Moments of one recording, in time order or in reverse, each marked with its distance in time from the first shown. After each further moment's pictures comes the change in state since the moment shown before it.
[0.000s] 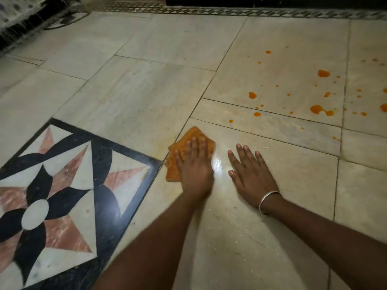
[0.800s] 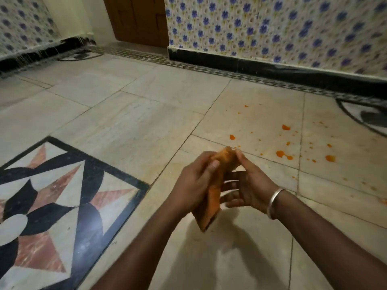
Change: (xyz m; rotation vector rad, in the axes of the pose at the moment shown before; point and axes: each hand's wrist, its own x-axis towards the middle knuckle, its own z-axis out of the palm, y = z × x) left_hand -0.050 0.056 -0.178 -1.031 -0.163 0.282; right_hand -0.028 -0.011 -0.195 1.515 -0.476 0.426
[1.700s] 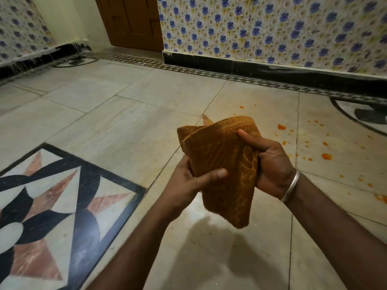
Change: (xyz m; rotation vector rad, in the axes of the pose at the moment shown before) left_hand 0.006 0.004 -0.007 -0.345 -0.001 -0.133; right_hand -0.035 -0.051 0.002 0.439 -0.104 -0.424
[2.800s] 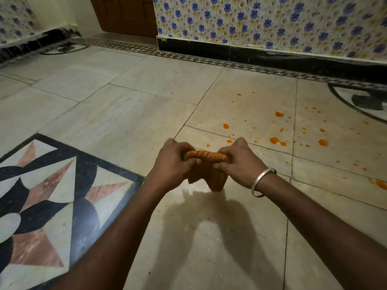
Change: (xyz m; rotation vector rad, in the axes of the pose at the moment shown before) left_hand 0.013 -0.006 -0.028 0.773 0.167 0.079; right_hand 0.027 0.058 -0.031 -1.477 0.170 -0.105
